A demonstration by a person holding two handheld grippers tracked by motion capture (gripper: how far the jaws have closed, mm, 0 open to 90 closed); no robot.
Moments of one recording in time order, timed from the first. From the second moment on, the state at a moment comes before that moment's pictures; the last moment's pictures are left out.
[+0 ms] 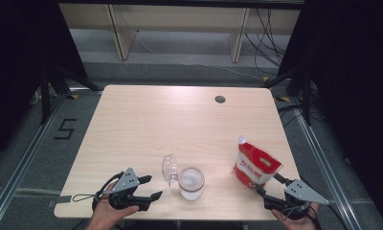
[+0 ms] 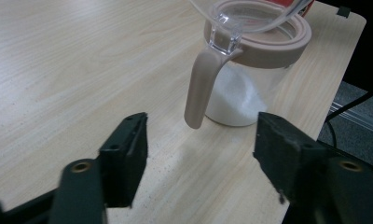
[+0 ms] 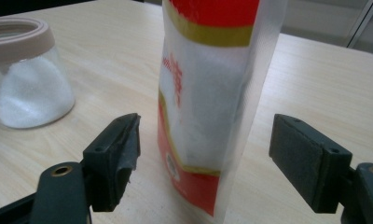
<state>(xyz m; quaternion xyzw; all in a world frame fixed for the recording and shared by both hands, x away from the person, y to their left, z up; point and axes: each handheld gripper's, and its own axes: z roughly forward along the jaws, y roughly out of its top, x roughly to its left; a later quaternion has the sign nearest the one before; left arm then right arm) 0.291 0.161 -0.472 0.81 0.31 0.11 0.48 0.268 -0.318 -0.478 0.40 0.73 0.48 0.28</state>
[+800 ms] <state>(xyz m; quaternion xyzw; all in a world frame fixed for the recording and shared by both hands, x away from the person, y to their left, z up) 0.294 0.141 -0.447 0.82 0.27 0.14 0.49 0.265 -0.317 -0.477 0.41 0.73 0.48 0.28</state>
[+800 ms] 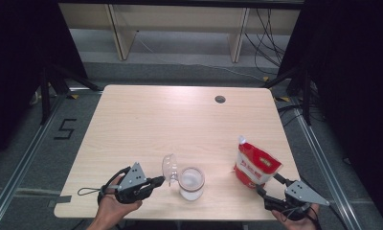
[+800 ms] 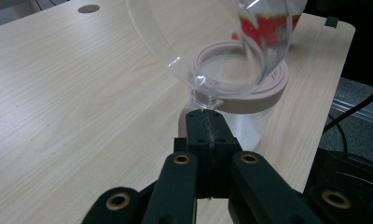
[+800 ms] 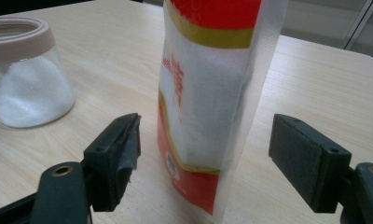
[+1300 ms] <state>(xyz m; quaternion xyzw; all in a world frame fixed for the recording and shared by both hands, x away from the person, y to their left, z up) 0.293 0.134 -0.441 0.82 0.25 0.15 0.49 0.266 -0.318 -0.477 0.39 0.74 0.47 0.28</state>
